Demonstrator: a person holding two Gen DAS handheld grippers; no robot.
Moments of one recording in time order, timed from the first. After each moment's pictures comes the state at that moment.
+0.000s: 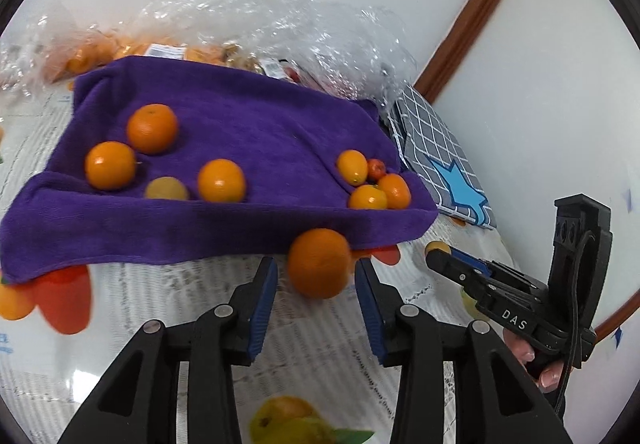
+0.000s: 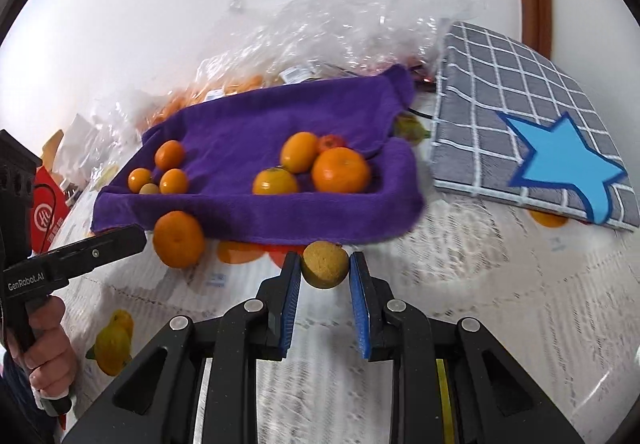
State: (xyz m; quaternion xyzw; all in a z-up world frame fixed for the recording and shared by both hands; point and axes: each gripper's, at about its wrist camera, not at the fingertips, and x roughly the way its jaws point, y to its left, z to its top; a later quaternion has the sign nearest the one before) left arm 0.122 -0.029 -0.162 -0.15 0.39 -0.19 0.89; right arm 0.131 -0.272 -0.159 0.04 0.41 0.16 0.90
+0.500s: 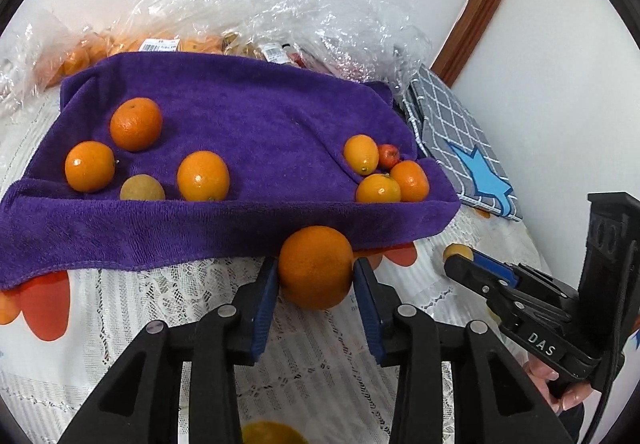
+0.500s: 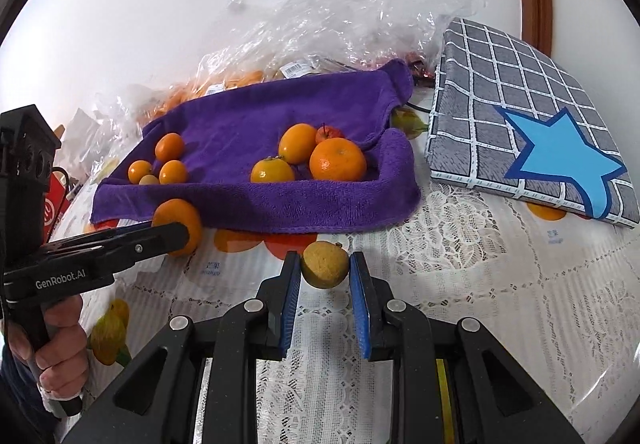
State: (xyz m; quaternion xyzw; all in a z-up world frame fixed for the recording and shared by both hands) left arm 0.130 -0.050 -0.170 -0.12 0.41 -0.17 0.89; right arm 0.130 -0.273 -0.162 0.03 0.41 0.16 0.90
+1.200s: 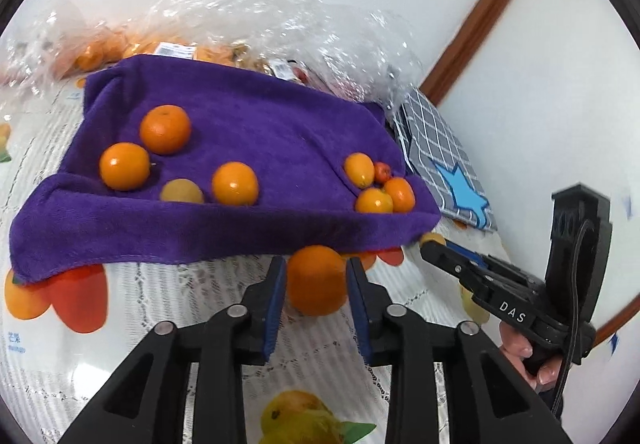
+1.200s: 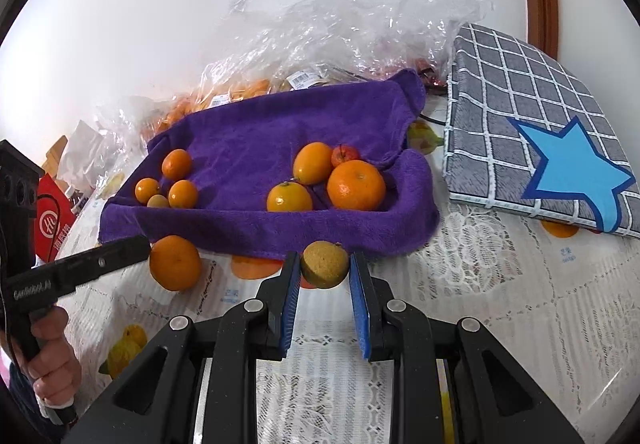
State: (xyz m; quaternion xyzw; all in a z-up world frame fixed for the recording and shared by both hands) left arm 0.121 -0.019 -0.156 -0.15 0.40 -0.19 0.88; right arm 0.142 -0.258 -0.153 0.05 0.41 0.17 0.90
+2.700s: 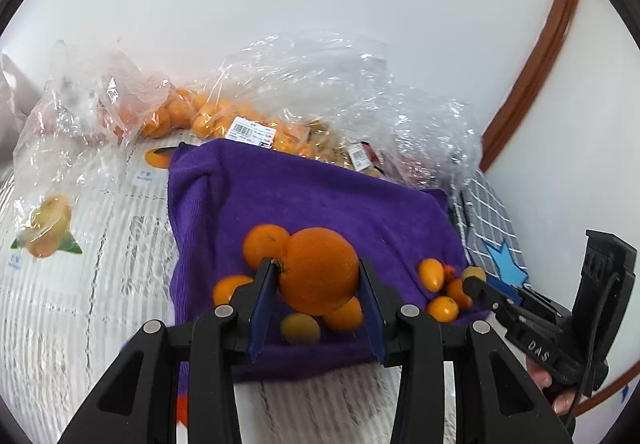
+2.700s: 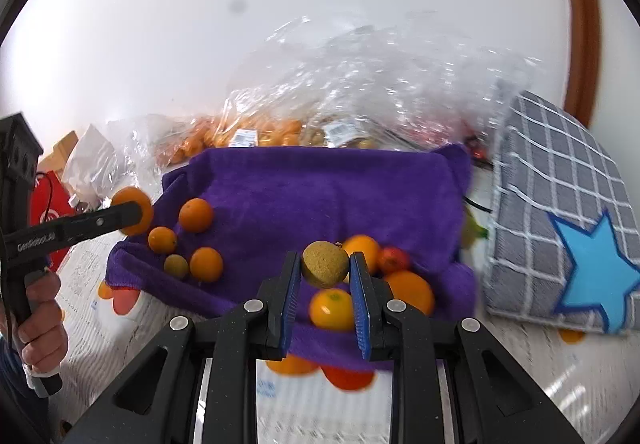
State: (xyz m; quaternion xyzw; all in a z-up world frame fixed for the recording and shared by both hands) left arm 0.172 0.052 -0.118 -0.17 0.36 -0.10 0.91; right arm 0.194 -0.206 -0.114 0.00 0.37 0.20 0.91
